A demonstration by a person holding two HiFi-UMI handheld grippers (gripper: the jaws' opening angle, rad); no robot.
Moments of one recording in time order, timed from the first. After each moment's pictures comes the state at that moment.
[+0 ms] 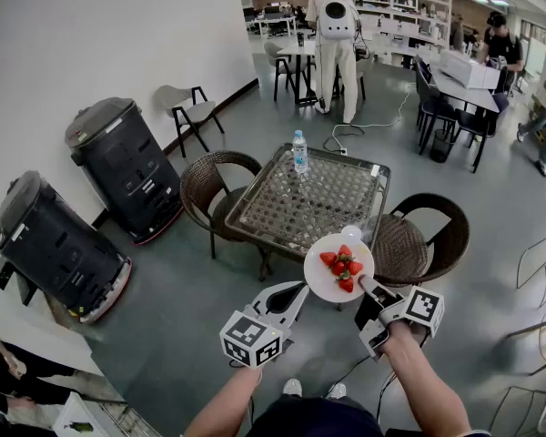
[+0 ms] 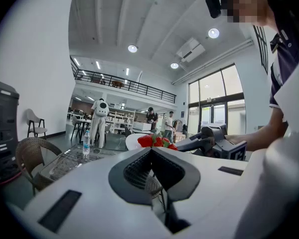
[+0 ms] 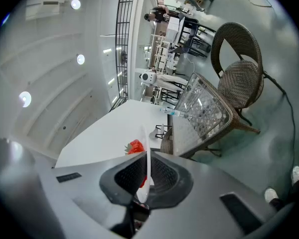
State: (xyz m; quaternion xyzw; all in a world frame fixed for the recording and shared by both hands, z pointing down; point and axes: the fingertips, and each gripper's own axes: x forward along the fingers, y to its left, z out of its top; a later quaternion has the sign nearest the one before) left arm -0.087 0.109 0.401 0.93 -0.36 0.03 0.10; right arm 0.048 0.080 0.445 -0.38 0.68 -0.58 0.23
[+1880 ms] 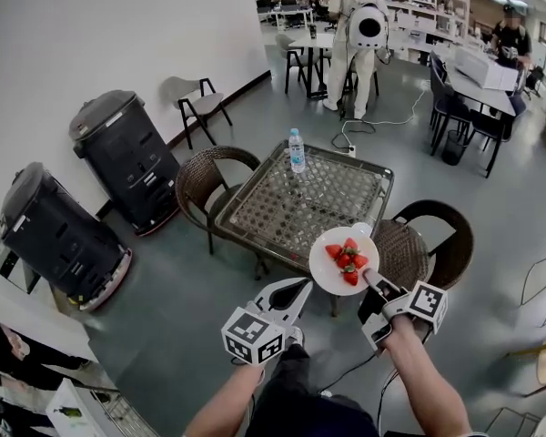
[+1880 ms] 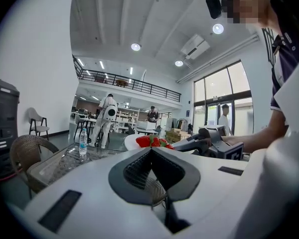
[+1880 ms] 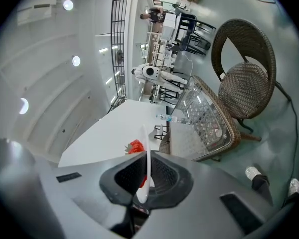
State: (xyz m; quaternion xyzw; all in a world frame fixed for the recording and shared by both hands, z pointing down) left arm -0.018 0.050 0.414 0.91 -0.39 0.04 0.11; right arm 0.117 0.006 0.464 -0.37 0.67 -0.60 0.23
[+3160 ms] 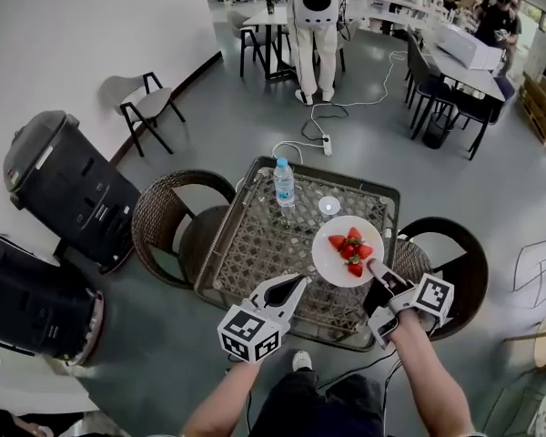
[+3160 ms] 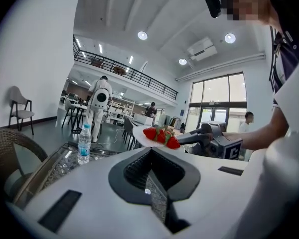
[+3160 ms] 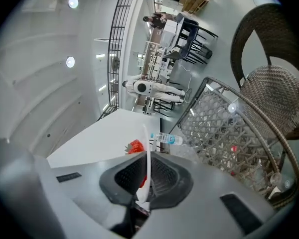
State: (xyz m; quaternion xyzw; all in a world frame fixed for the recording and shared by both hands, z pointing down) left arm -0.086 -0.236 0.452 0.93 -0.31 0.05 0.17; right arm 0.075 -0.255 0.478 -0.45 0.64 -0.58 0.24
